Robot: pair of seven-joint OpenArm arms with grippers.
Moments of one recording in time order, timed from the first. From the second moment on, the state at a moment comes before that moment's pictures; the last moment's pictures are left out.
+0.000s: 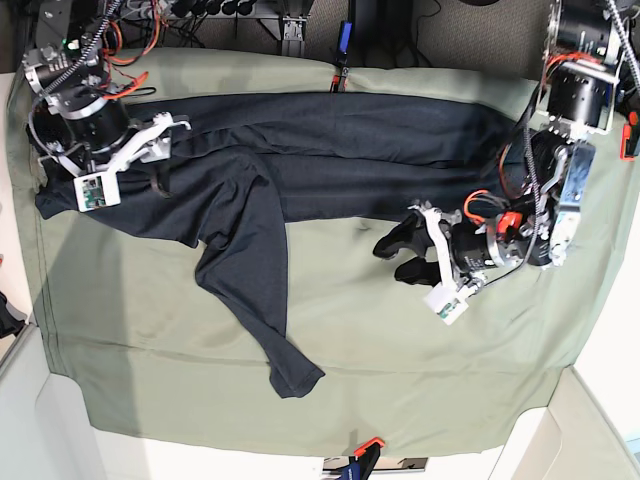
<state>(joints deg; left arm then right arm) -14.9 -26.9 13.4 76.0 -39.1 -38.4 40.6 -21.2 9.5 7.0 124.8 10.6 12.9 -53.6</state>
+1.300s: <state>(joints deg) -29.0 2.0 14.2 45.7 -12.5 -26.1 25.5 -31.1 9.4 19.3 125.3 15.3 13.0 -54.4</state>
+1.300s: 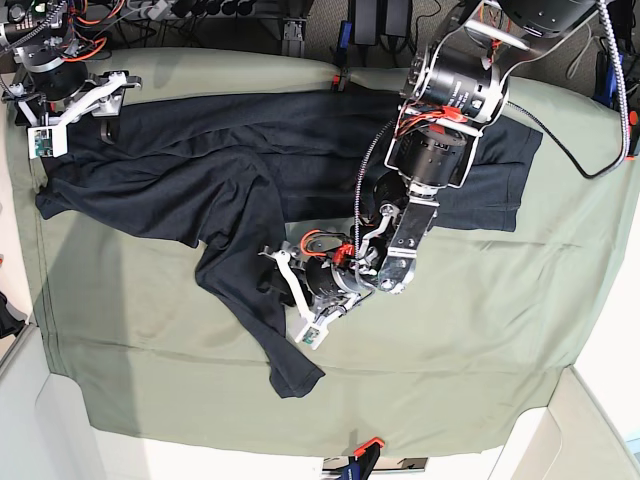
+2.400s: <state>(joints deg) -3.5 -26.1 8.5 87.8 -47.3 -38.2 51.1 -31.1 11.9 29.2 125.4 18.2 13.0 -53.1</state>
